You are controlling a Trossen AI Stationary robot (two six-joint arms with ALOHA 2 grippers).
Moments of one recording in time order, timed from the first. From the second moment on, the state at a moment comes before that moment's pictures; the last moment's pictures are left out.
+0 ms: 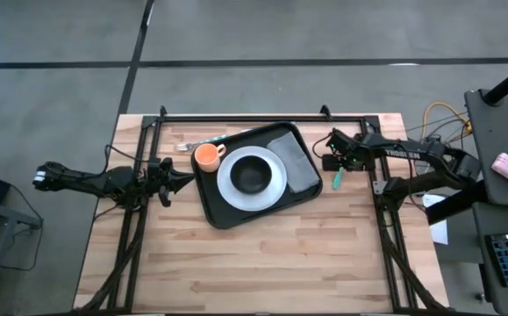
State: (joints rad) left arm -0.16 0.25 0.13 0.15 -0.37 -0.54; right arm -0.63 1.28 0.61 -0.77 0.12 0.96
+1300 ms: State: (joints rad) left arm -0.16 0.25 0.13 0.15 -0.37 -0.54; right arm -0.63 1.37 0.55 -0.64 0.13 0.92
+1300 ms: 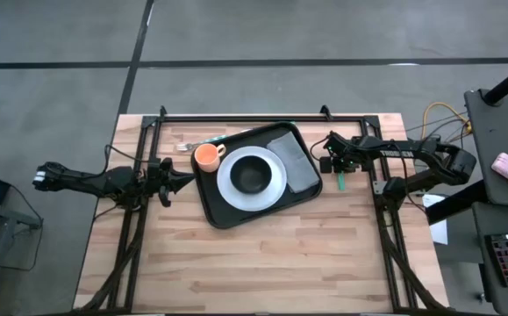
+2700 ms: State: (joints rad) left arm -0.16 0.25 0.13 0.15 -0.37 -0.54; right arm -0.53 1.54 1.00 -0.64 -0.01 0.58
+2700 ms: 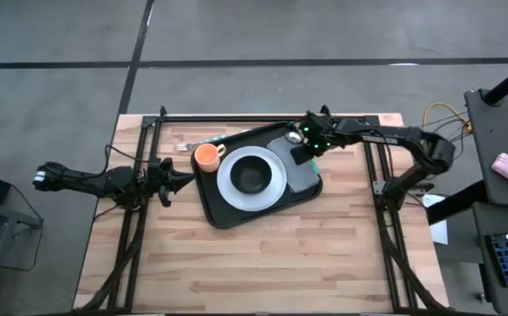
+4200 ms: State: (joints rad) left arm -0.16 0.25 0.13 0.15 -0.37 -0.54; right arm -0.51 1.66 1.09 -0.60 -0.20 0.55
